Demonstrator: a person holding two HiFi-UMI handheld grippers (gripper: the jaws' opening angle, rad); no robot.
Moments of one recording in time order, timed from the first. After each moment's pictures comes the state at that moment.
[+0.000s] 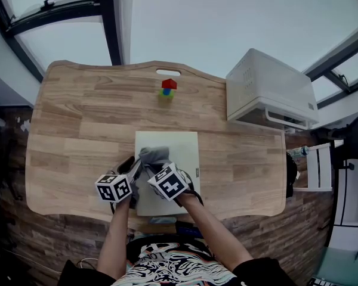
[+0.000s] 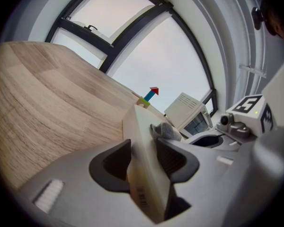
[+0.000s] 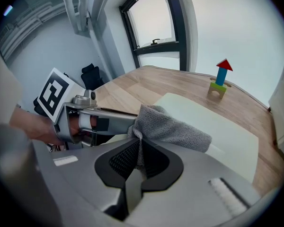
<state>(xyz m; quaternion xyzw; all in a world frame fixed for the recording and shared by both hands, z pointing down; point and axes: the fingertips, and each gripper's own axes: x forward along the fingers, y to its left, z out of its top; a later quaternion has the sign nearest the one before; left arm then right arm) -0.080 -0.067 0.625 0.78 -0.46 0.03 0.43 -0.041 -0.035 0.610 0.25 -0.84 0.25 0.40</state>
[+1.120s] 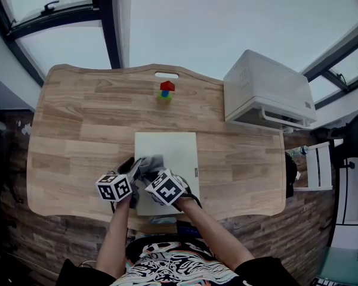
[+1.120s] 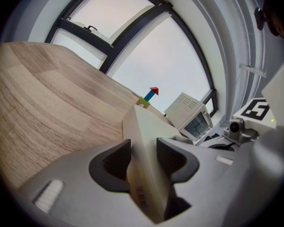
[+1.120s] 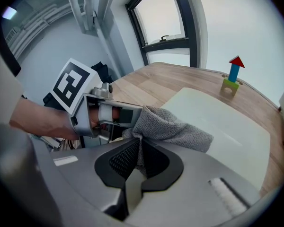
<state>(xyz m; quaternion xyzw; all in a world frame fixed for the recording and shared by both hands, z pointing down) -0.080 -0.067 0.625 0.78 -0.46 0.03 0.43 -0.056 0.000 0.608 0.20 -0.85 0.27 0.40</state>
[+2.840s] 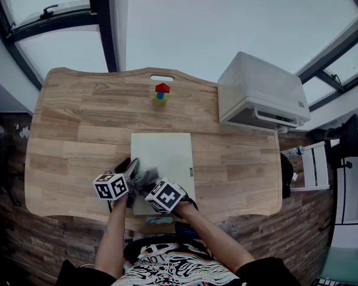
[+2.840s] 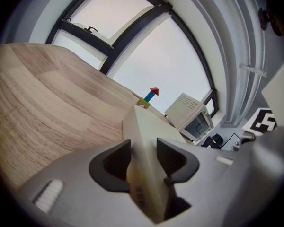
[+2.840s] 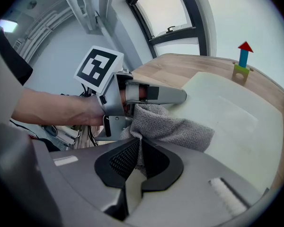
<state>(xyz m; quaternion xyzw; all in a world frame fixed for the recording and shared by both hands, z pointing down) -0.081 -0.068 0.624 0.78 -0.47 0.03 0.42 -0.051 0.047 0.604 0.13 -0.85 0.29 0.42</state>
